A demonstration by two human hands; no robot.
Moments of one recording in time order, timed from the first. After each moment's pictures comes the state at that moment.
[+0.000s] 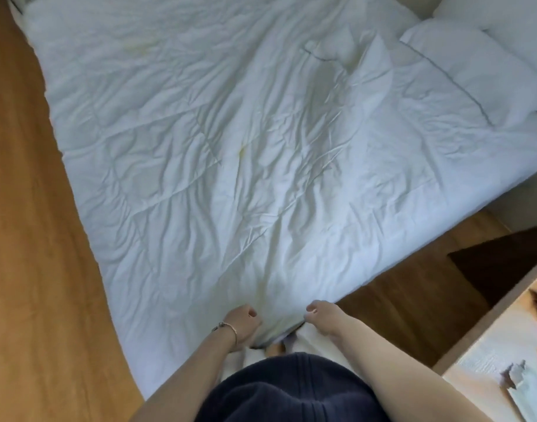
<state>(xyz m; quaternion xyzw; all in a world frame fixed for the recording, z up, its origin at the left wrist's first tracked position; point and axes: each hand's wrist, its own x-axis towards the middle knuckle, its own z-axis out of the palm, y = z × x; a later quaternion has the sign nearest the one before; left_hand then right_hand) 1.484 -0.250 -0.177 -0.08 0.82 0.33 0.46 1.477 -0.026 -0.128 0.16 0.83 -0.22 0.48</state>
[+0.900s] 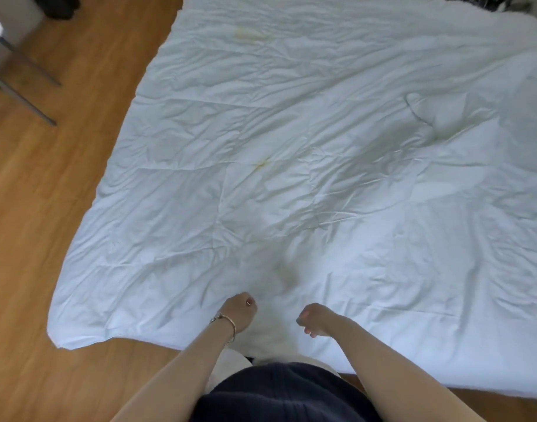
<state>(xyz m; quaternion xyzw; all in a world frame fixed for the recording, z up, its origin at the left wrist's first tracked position) 1.360 -0.013 -0.149 -0.36 0.77 0.44 0.29 1.237 0.151 -0.129 -0.12 0.79 0.02 0.60</state>
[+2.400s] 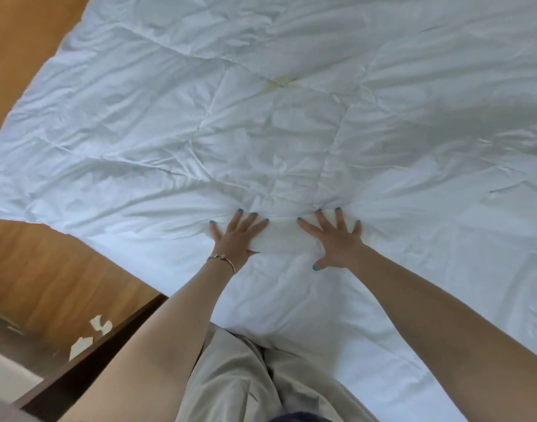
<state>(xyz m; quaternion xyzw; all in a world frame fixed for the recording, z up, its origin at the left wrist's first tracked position) 1.239 0.050 -0.257 -0.35 0.85 0.29 0.25 1.010 0.166 -0.224 -0.51 0.70 0.27 0.42</state>
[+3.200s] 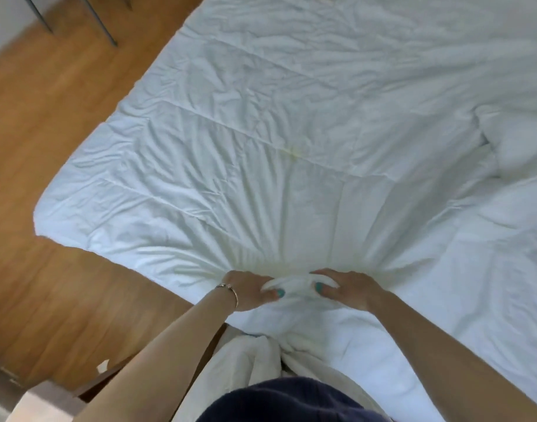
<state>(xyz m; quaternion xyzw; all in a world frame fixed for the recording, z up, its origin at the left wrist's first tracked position) 1.297 0.095 -0.136 -0.25 0.84 0.31 0.36 1.086 0.250 -0.110 -0.42 0.74 0.08 0.52</state>
